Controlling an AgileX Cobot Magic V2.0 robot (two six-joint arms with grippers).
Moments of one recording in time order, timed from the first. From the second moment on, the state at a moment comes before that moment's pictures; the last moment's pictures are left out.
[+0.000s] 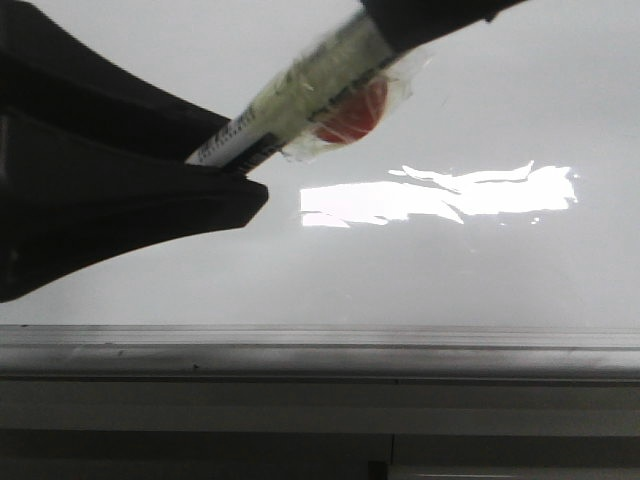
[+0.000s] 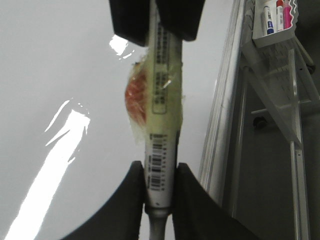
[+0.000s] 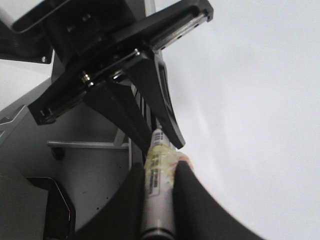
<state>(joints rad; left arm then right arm) -1.11 1.04 -0.32 -0.14 -0.43 0.79 0.79 0.95 -0.81 0.59 0.60 -1.10</state>
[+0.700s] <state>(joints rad) -1.11 1.03 -0.32 -0.35 -0.48 0.86 0.79 0.96 -0.81 0.59 0.59 -1.11</state>
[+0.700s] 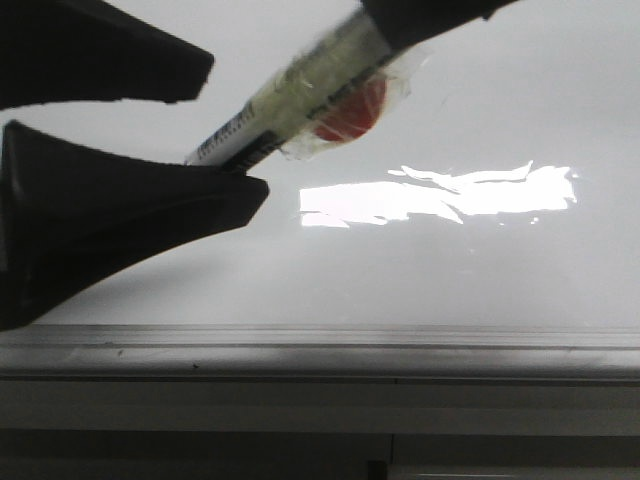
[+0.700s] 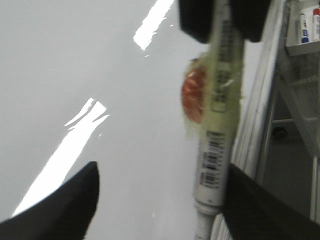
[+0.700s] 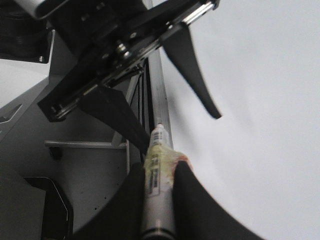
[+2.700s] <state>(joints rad) -1.11 0.41 -0.25 -1.40 -0.90 1.53 0.60 1.14 -0.81 0.68 0.45 -1.10</state>
